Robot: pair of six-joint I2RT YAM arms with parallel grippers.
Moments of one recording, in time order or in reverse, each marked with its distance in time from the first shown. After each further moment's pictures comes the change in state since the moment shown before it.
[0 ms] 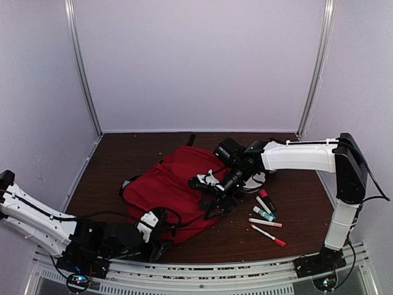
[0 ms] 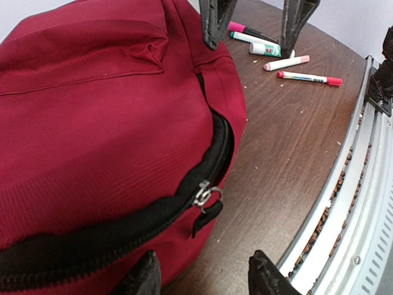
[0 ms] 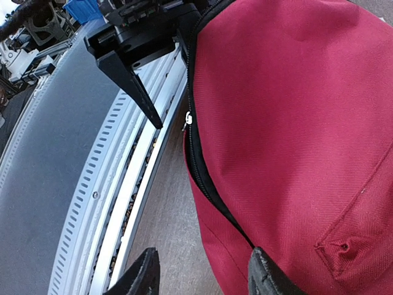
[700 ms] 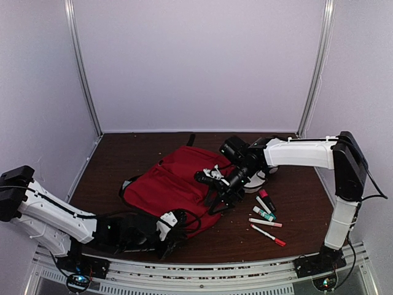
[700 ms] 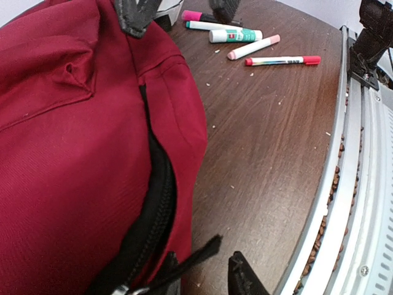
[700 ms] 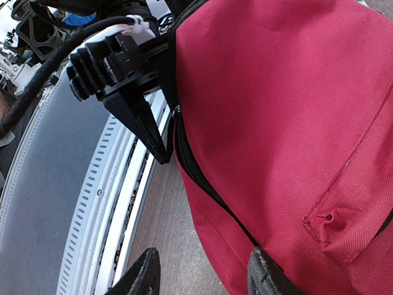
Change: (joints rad) left arm 0.124 0.243 0.057 0.221 0.239 0.205; right arm -0.067 0.011 0.000 -0.040 -0.052 -0.003
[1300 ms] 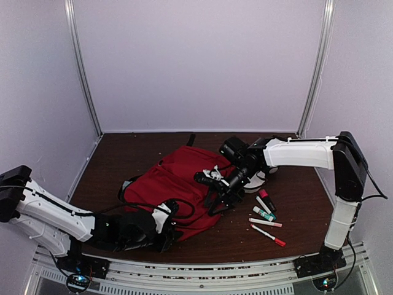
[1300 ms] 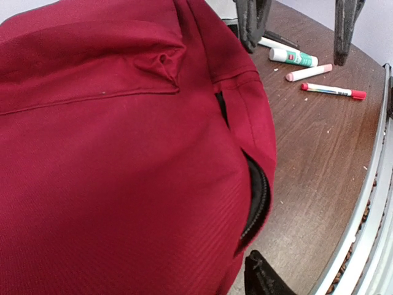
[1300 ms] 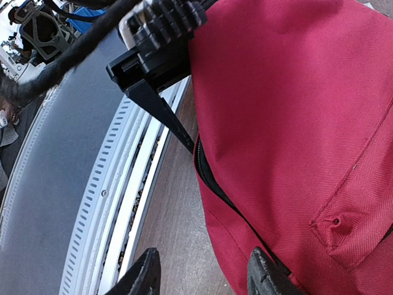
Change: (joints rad) left arm 0.026 -0.010 0.012 -0.047 -0.130 -0.121; right arm -0.002 0.000 0.000 -0.008 -0.011 -0.004
